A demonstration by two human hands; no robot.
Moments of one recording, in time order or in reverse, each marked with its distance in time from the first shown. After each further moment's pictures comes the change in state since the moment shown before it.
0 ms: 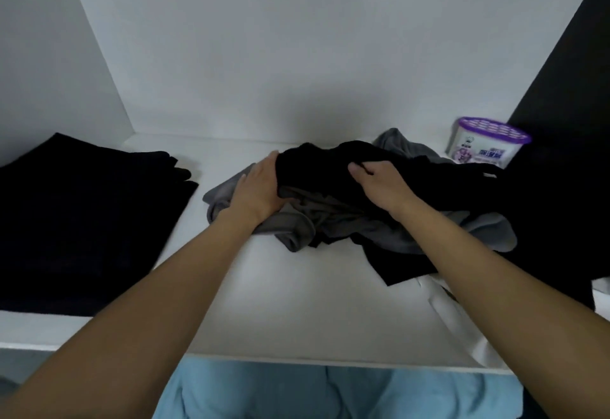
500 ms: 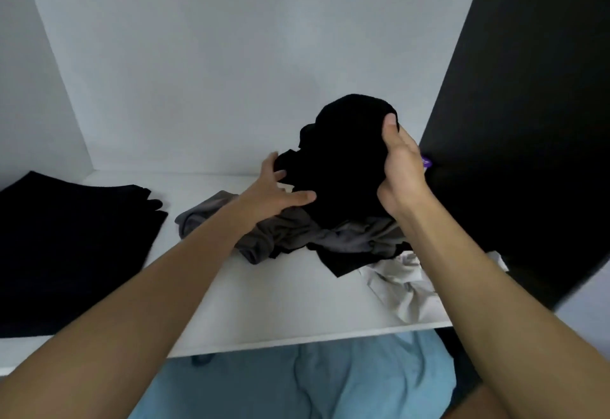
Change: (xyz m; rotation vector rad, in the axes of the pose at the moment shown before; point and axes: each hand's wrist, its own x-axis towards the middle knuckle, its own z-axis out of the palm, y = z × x) left_hand -0.054 0.106 -0.058 -0.811 -0.276 0.039; right_hand -0.124 -0.134 -0.087 0.905 0.394 -0.100
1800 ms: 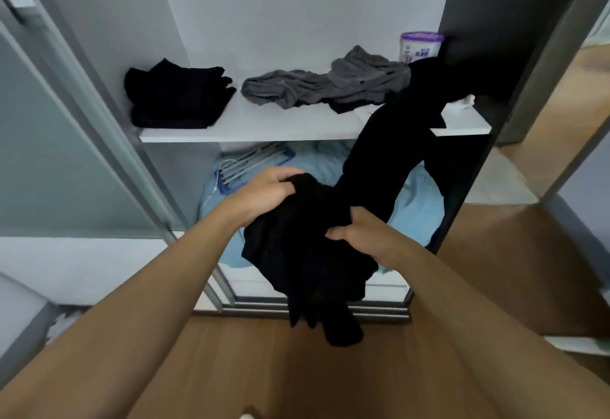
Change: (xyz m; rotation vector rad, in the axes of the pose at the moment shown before) left_hand -0.427 0.009 0.171 0.185 0.014 -0.153; right_hand -0.419 0.014 -0.180 -0.592 -0.683 0.591
